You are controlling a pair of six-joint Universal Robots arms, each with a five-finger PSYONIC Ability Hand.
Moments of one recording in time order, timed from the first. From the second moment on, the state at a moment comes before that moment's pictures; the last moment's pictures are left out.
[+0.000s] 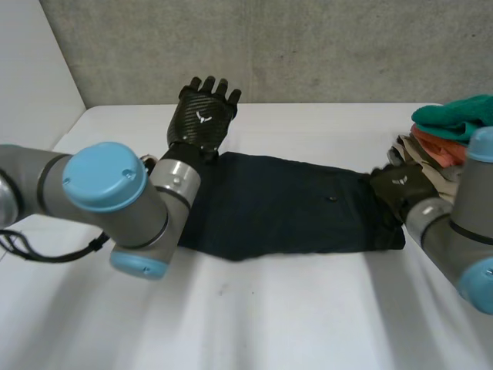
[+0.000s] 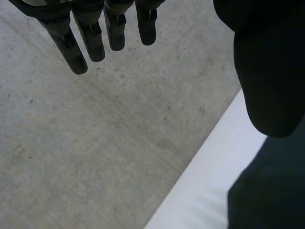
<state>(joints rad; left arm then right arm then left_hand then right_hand) 4.12 -2.15 -1.35 3.70 -1.58 3.67 1.87 -1.16 1.55 0.02 1.55 2.70 0.19 0.21 0.21 0.20 0.05 0.23 0.22 0.22 0.22 0.05</state>
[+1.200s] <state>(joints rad) 4.14 -1.90 -1.55 3.68 -1.59 3.47 2.15 -1.34 1.86 -0.56 1.21 2.58 0.19 0.21 0.21 0.20 0.05 0.23 0.22 0.22 0.21 0.05</state>
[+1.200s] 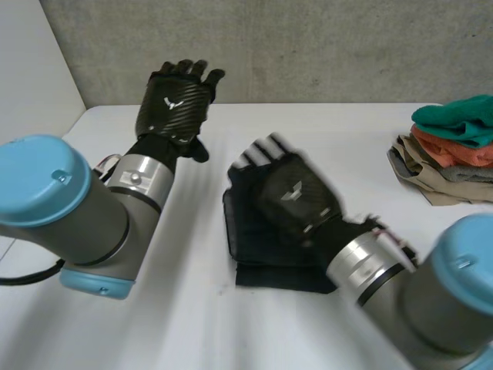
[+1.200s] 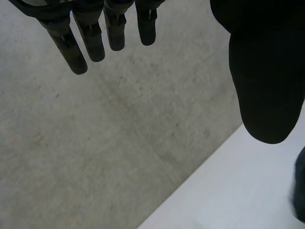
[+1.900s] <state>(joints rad) 3.92 -2.34 -1.21 3.15 -1.74 3.40 1.91 -0.93 1.39 0.07 1.28 2.71 0.19 0.21 0.21 0.20 0.05 0.19 0.22 0.22 0.21 0.05</state>
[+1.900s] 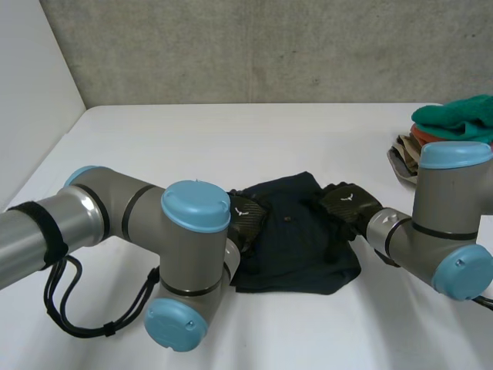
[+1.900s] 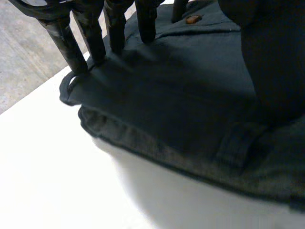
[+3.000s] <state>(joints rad) 4.09 -2.01 -1.02 2.97 -0.94 3.26 2.02 -1.09 2.07 -0.91 1.29 2.60 0.22 0.23 0.22 0.23 0.05 0.23 0.23 0.24 0.24 0.07</state>
